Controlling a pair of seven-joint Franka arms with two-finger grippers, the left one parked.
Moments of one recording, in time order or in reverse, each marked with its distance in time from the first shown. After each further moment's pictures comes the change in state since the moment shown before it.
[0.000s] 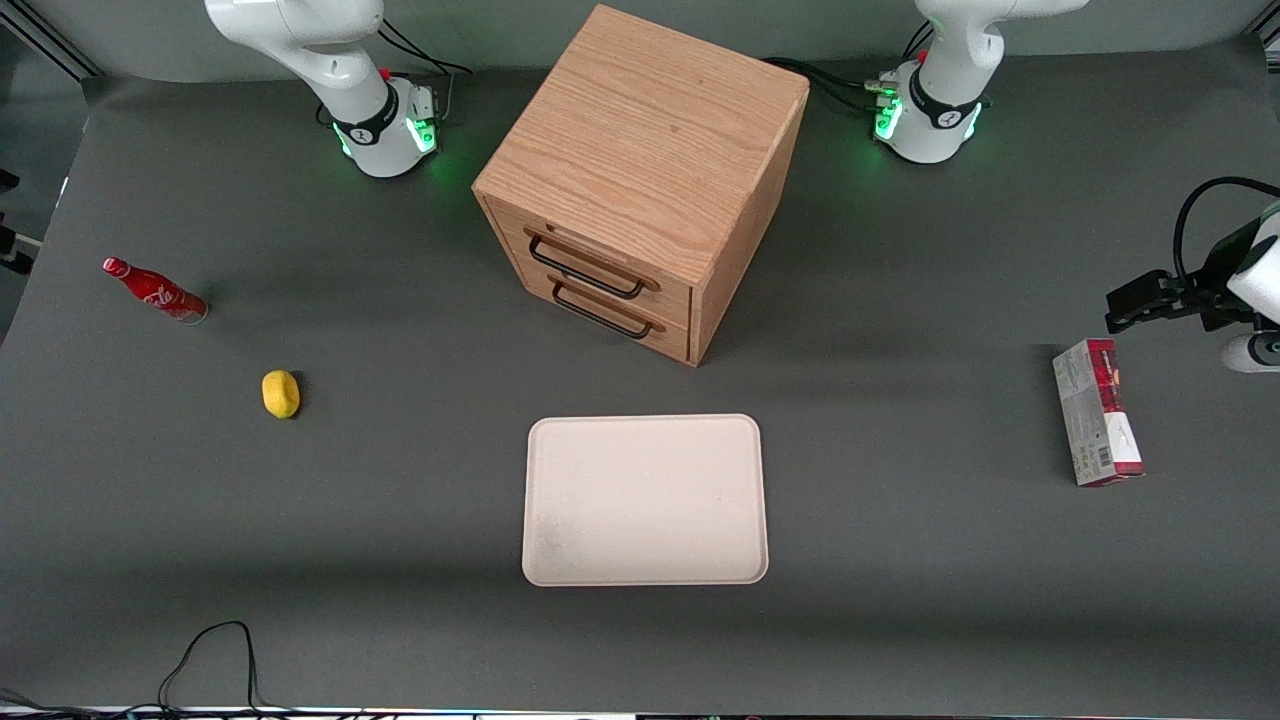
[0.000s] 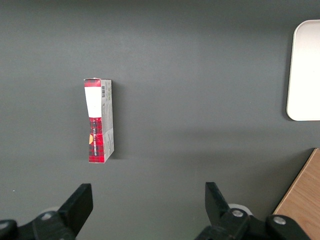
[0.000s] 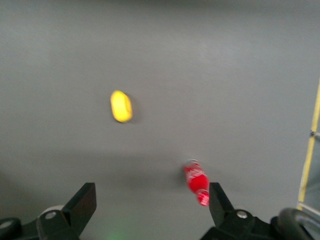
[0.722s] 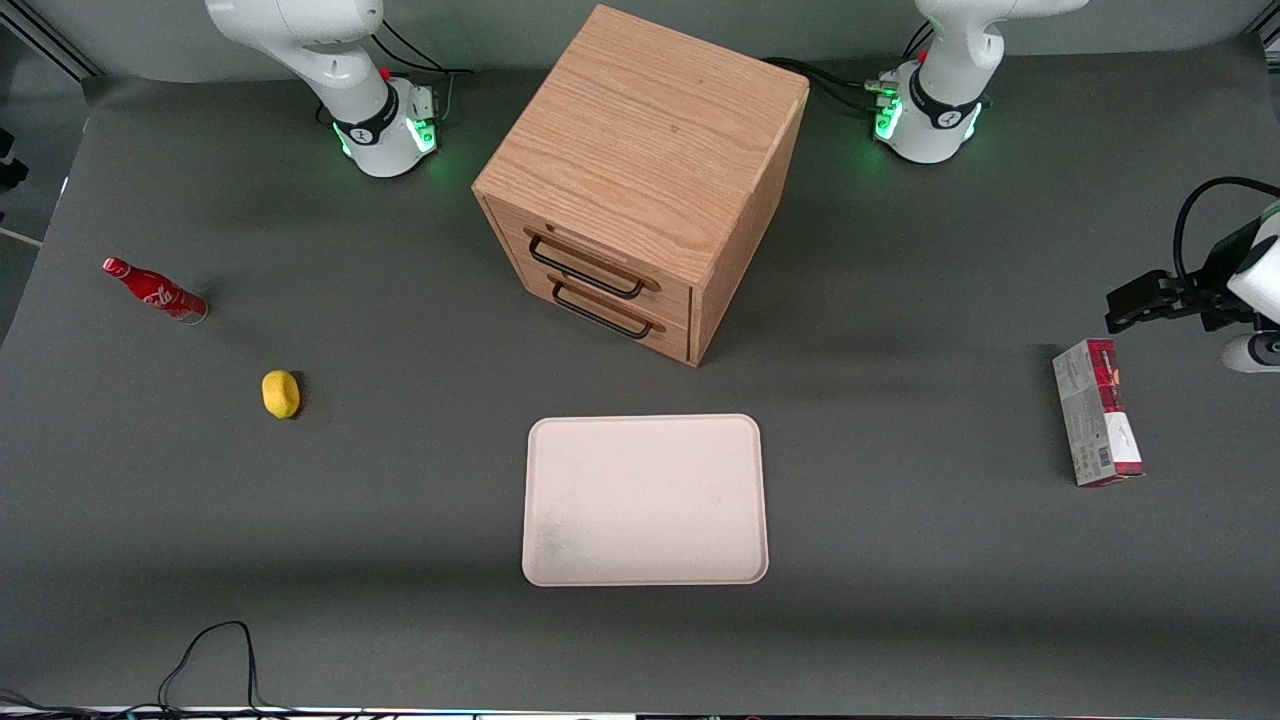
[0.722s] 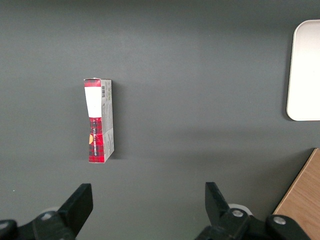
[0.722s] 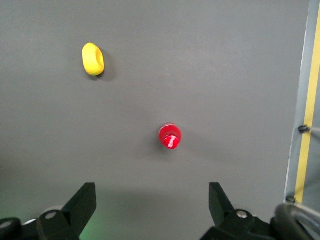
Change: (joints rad) arm 0.001 -0.344 -0.194 -0.315 -0.184 0.104 -0.126
